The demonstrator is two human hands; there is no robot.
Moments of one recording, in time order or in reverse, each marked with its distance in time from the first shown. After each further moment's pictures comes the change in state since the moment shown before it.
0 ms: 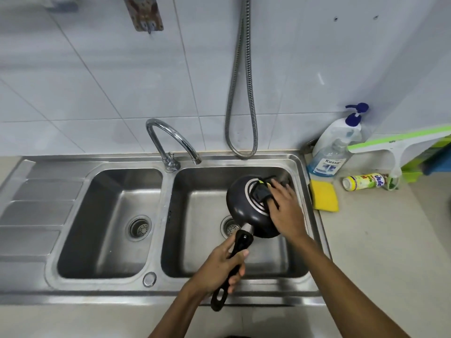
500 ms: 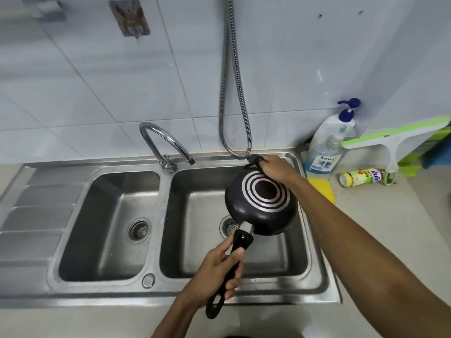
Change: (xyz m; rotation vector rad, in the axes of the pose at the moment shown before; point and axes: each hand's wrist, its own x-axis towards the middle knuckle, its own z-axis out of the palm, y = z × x) left_hand -0.015 0.015 0.020 -0.104 -0.006 0.068; right_hand 0.113 -0.029 -0.049 0.014 -0.298 0.120
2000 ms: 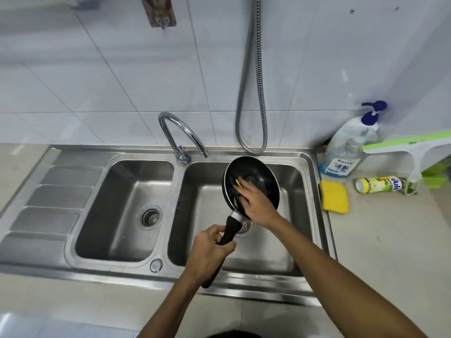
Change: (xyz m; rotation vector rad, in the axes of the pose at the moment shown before) left_hand 0.012 -0.011 -0.027 0.520 0.608 -0.002; right_hand -0.047 0.000 0.122 0.057 -0.045 -0.391
